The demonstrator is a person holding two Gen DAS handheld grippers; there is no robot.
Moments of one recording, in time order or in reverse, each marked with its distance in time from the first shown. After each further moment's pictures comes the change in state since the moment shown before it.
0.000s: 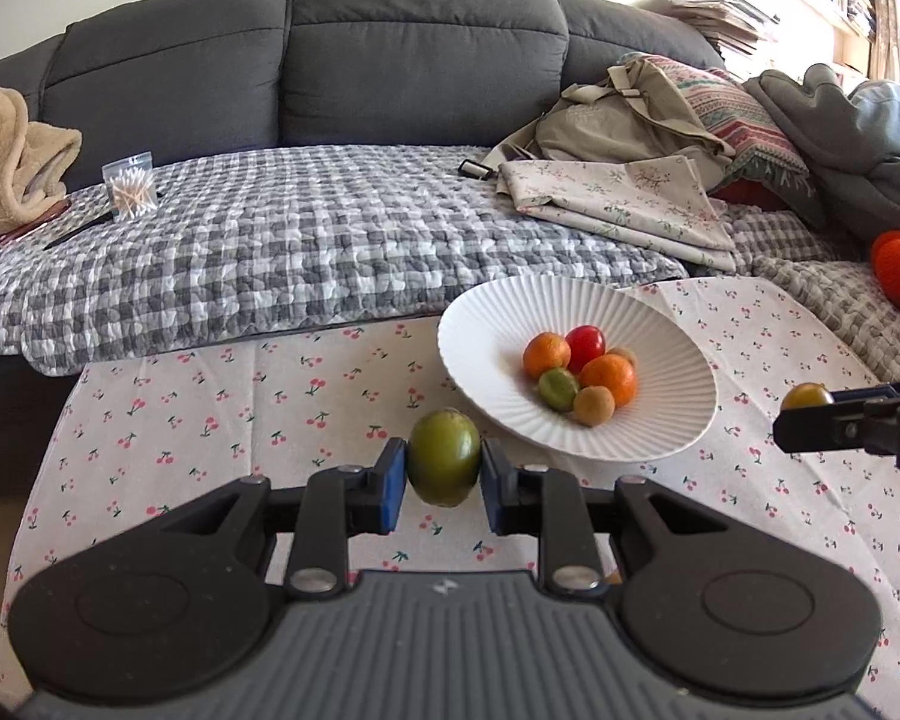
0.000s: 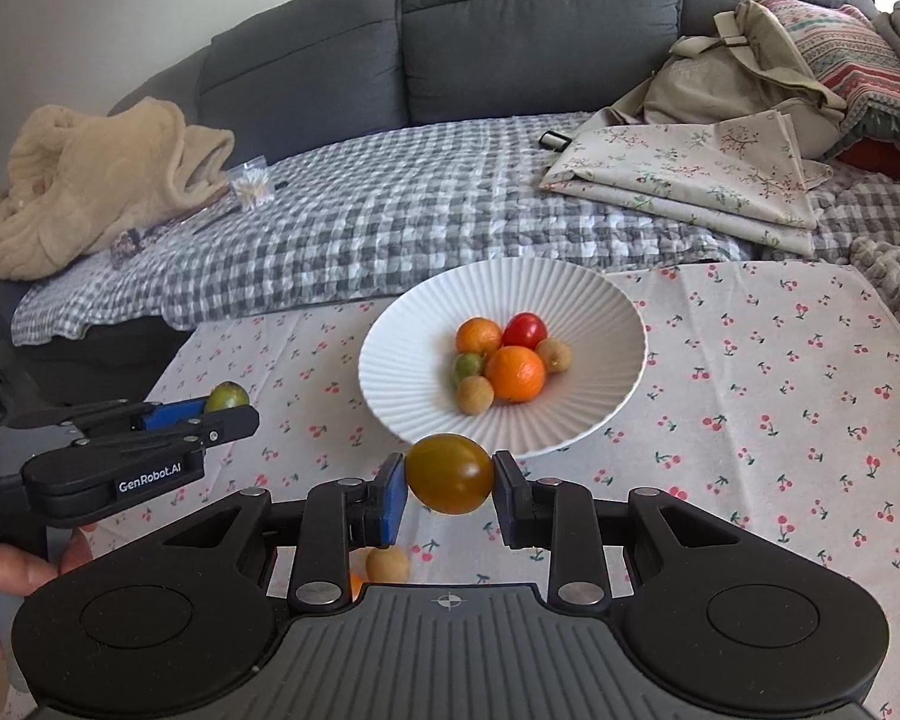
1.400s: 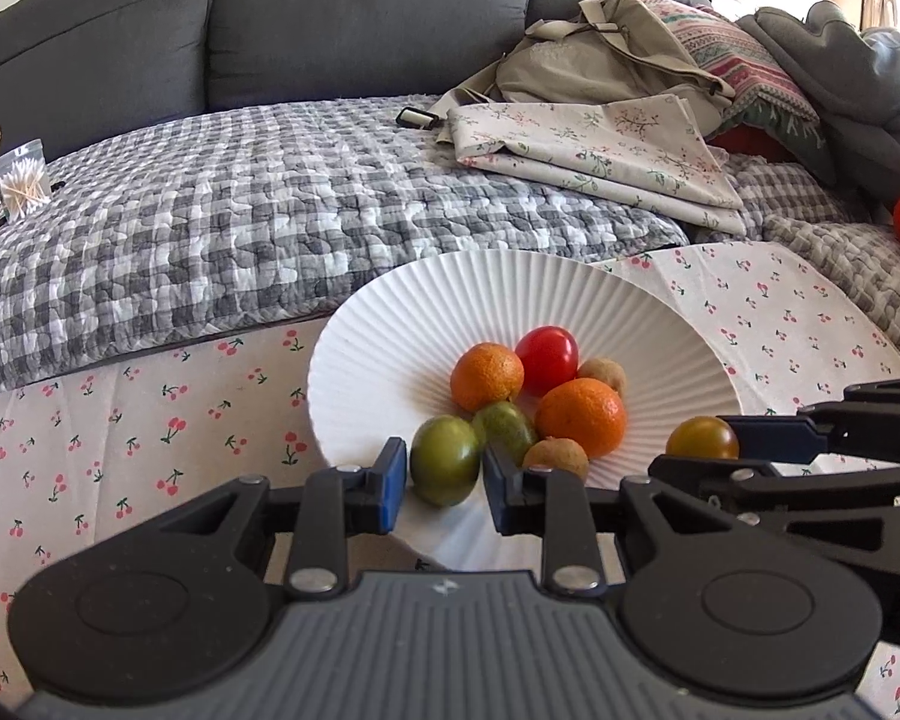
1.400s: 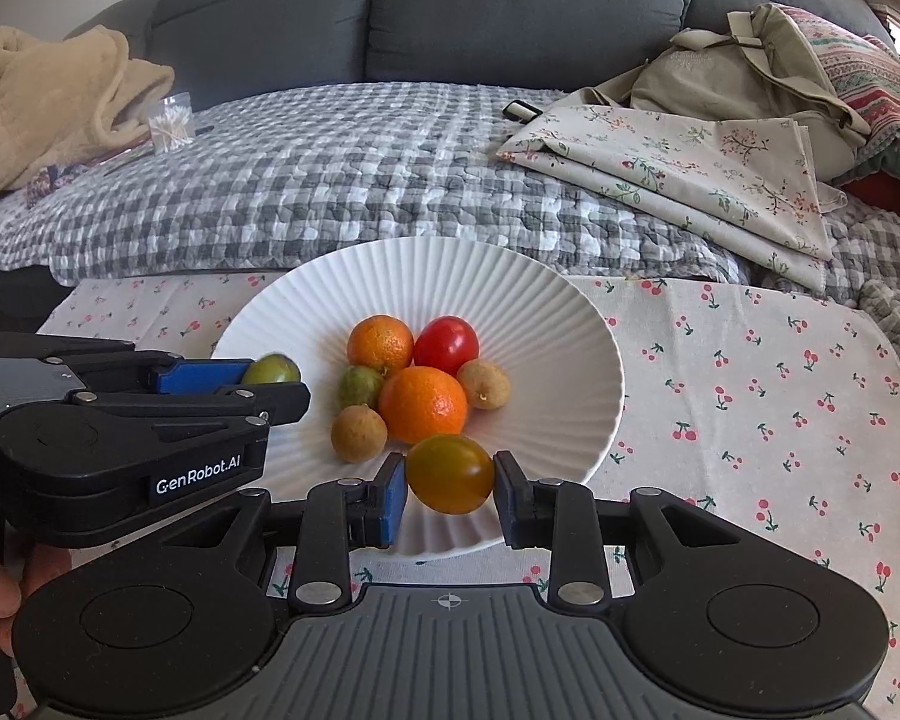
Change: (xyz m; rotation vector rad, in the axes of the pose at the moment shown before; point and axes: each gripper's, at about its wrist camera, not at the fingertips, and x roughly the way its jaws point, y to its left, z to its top) left arm 0.109 -0.047 0.026 0.041 0.093 -0.031; right arm 0.101 -0.016 0.013 -0.117 0.046 -0.141
